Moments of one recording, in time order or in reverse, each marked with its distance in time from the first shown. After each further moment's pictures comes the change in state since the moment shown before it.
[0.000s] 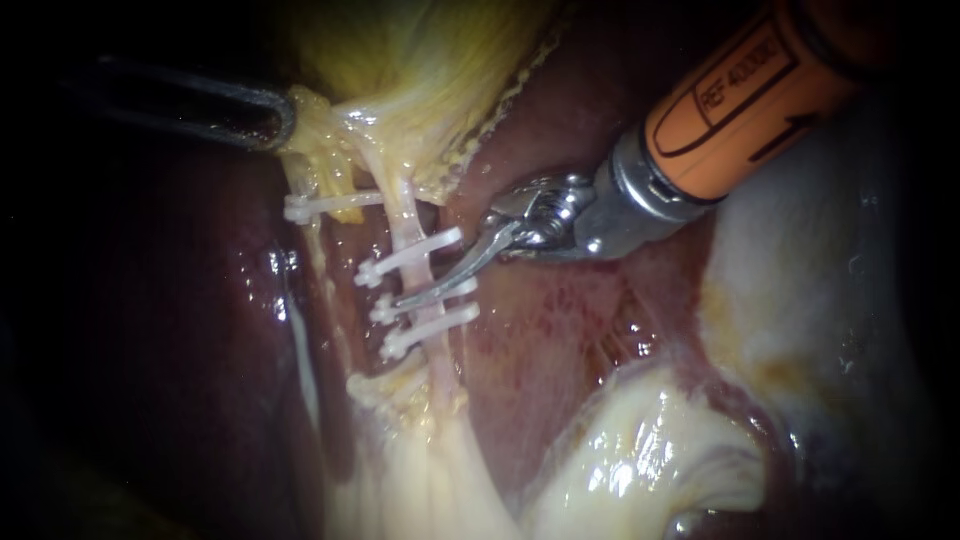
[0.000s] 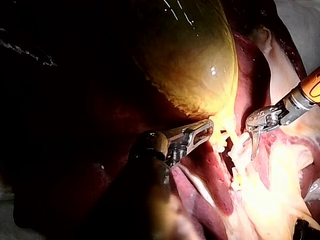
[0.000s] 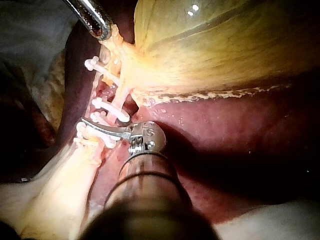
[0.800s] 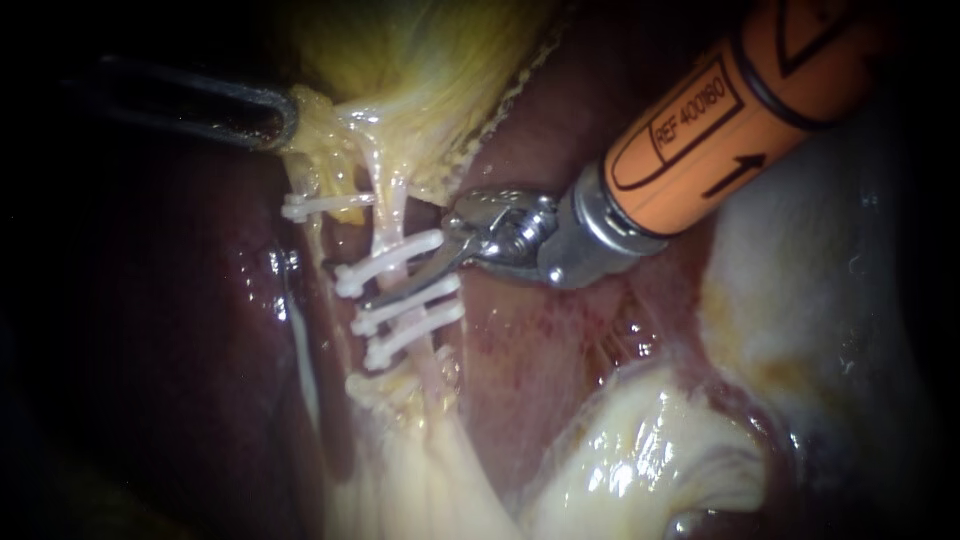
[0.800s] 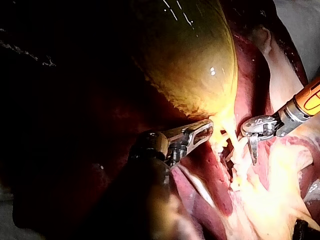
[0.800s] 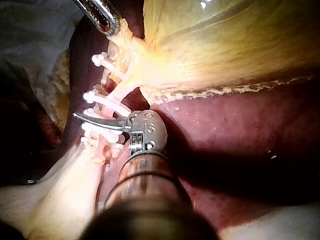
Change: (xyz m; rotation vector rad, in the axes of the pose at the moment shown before) right arm 0.000 0.000 0.003 0.082 0.130 -0.318; left arm 0.000 0.000 0.000 -0.001 -0.001 -0.001
